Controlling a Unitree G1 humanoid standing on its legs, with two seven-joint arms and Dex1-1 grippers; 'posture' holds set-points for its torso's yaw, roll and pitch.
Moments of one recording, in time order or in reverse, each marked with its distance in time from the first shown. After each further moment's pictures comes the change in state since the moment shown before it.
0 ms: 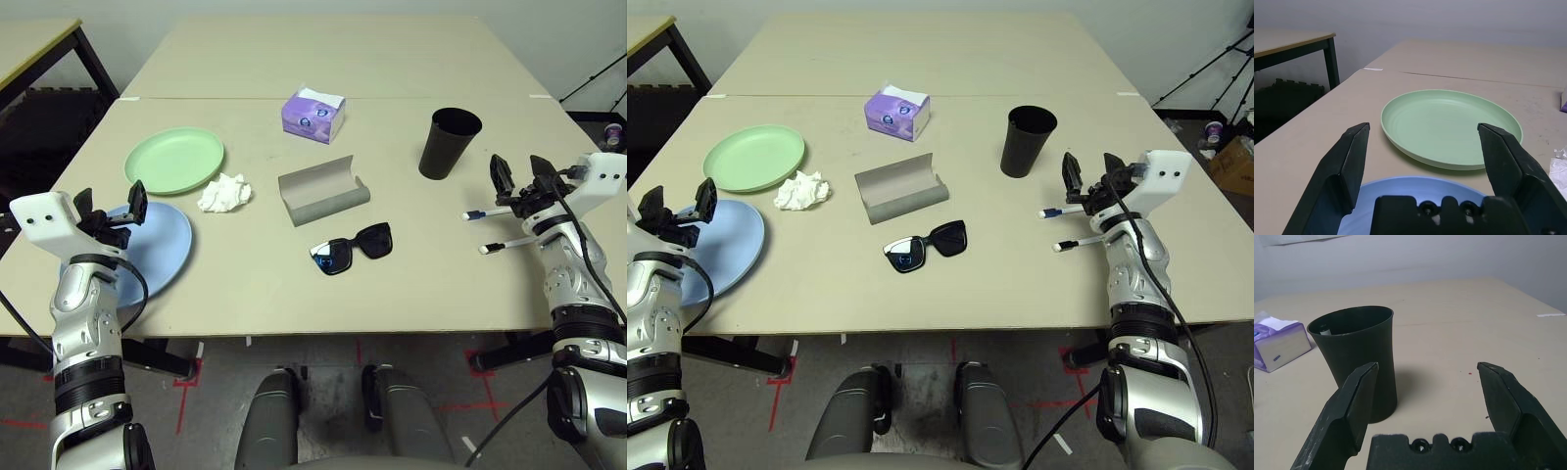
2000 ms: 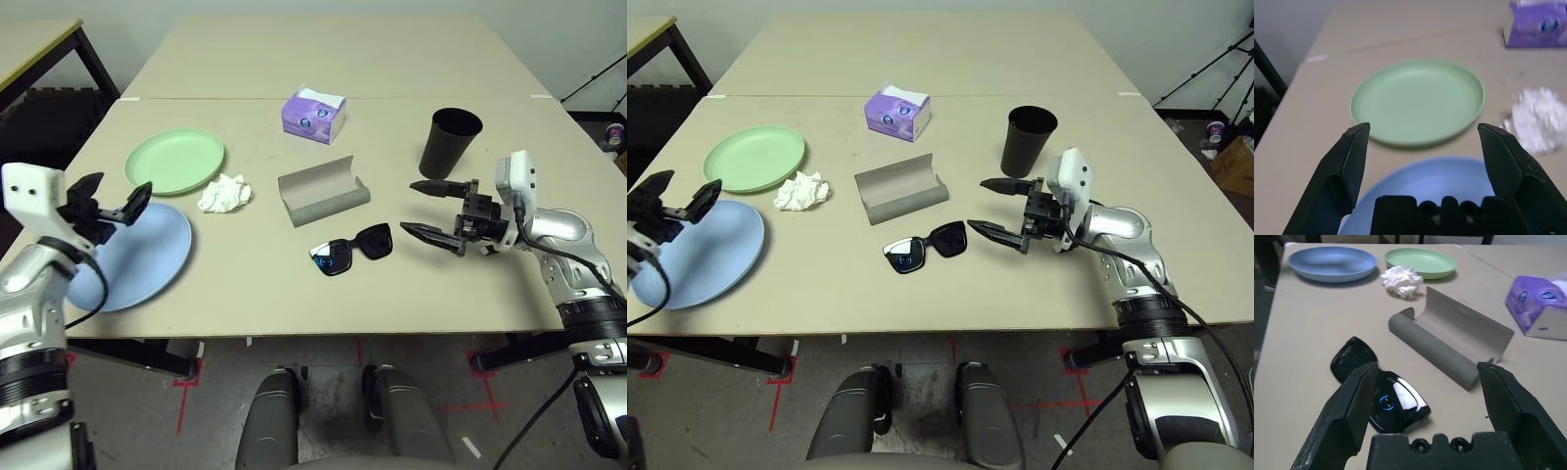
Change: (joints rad) left arm 0.028 0.351 -0.043 0.059 -0.044 0.211 -0.420; right arm 0.025 -0.146 0.359 -0.285 0.009 0.101 0.797
